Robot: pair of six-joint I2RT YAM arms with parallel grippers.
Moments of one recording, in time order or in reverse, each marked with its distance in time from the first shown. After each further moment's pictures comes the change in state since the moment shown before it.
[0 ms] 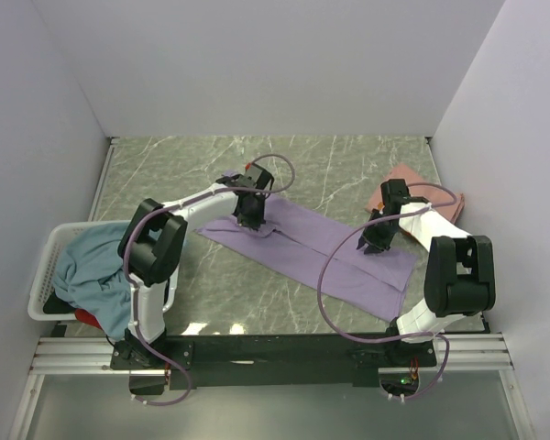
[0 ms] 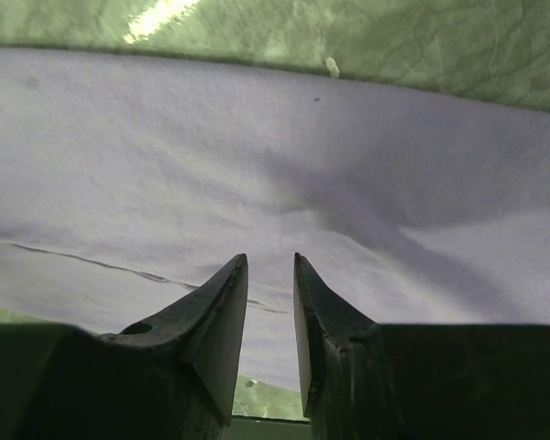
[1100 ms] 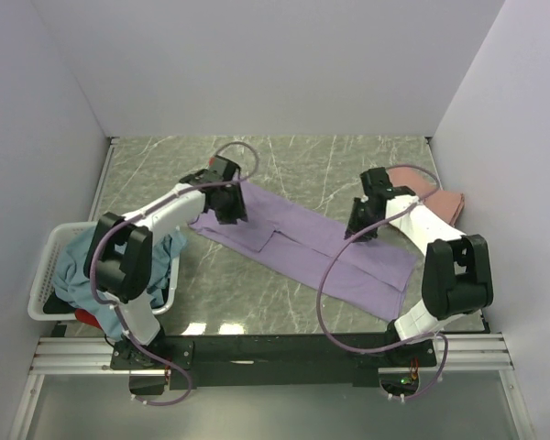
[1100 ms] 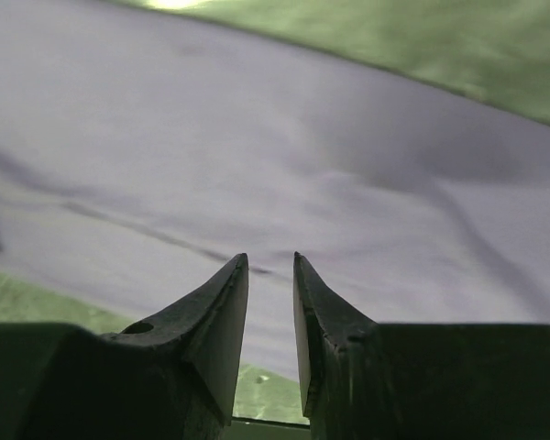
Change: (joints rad) left arm 0.130 -0.219 -0.165 0.020 0.130 -0.154; right arm 0.151 -0.003 0.103 -0.031 0.058 -0.044
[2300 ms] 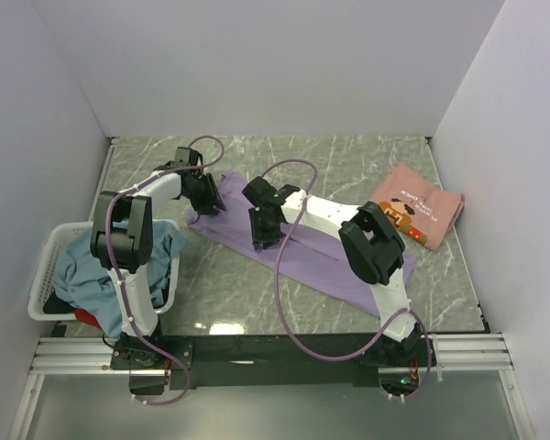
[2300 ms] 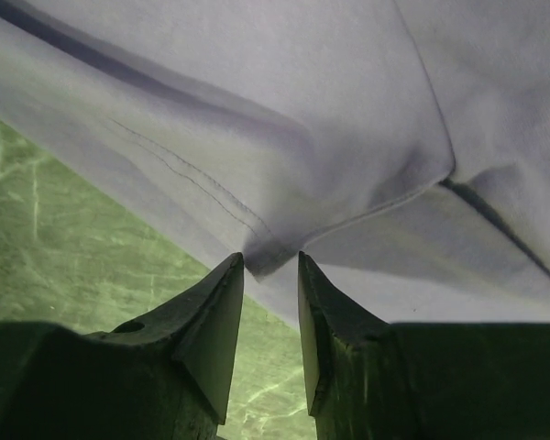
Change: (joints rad) left arm 0.309 0.225 0.092 0.072 0.248 0.113; right arm 0.622 0.539 0.556 0.013 0.043 0.134
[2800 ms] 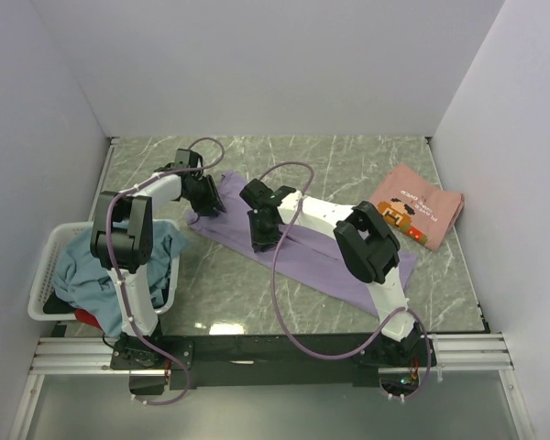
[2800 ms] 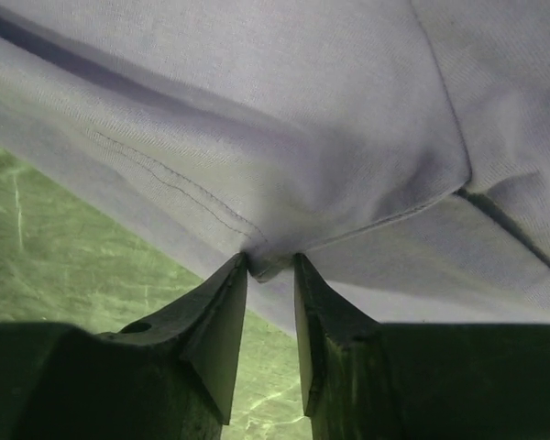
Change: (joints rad) left arm 0.000 0.000 -0.019 0.020 0.008 0.000; right arm 0.011 0.036 0.020 -0.026 0.005 0.021
